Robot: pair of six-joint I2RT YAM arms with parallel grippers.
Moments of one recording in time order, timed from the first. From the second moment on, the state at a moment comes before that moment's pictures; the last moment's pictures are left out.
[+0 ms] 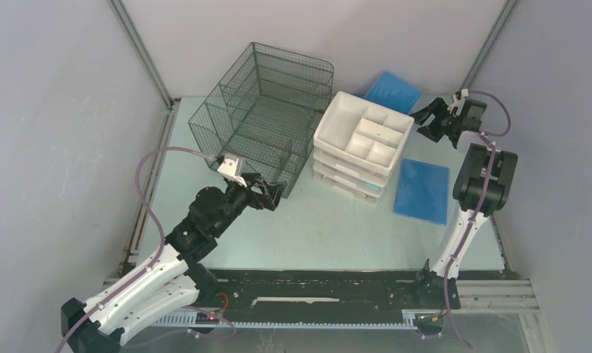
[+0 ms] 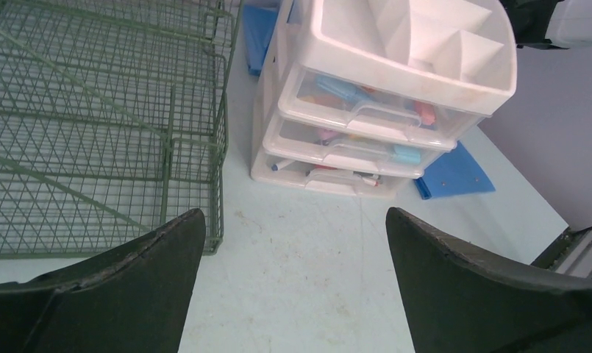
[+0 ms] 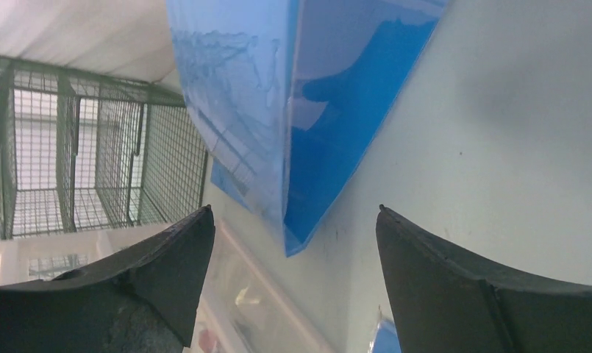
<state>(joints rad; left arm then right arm) -0.71 0.69 0.55 0.07 -0.13 -0.35 -0.33 2.11 1.50 0.05 -0.74 0.54</state>
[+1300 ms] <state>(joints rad) -0.71 0.59 0.51 0.10 -0.11 -0.45 -0.37 1.94 1.56 0.57 -0.88 1.05</state>
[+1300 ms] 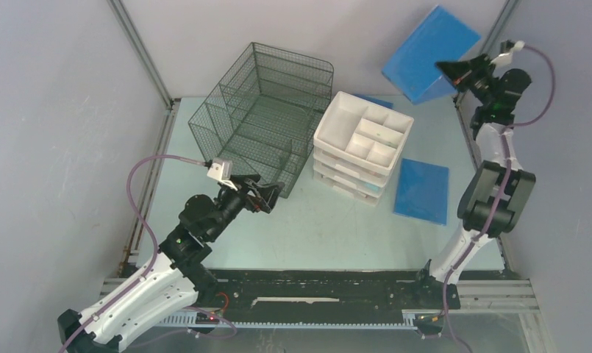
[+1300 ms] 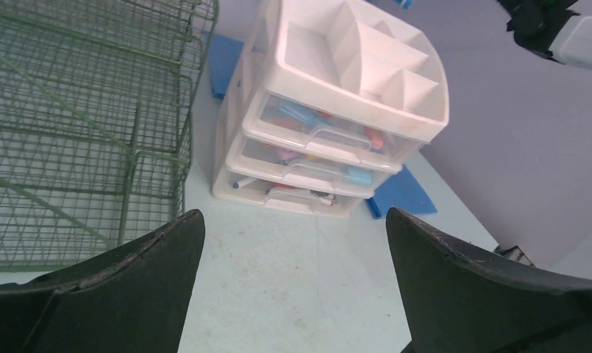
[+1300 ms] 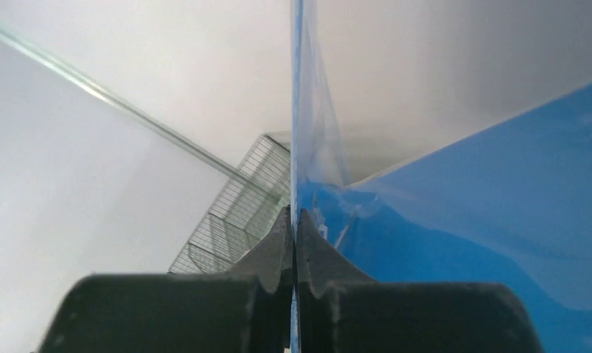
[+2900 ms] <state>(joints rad) -0.71 1.30 0.82 0.92 0.37 -1.10 -0.08 1.05 1.15 0.45 -1.17 1.22</state>
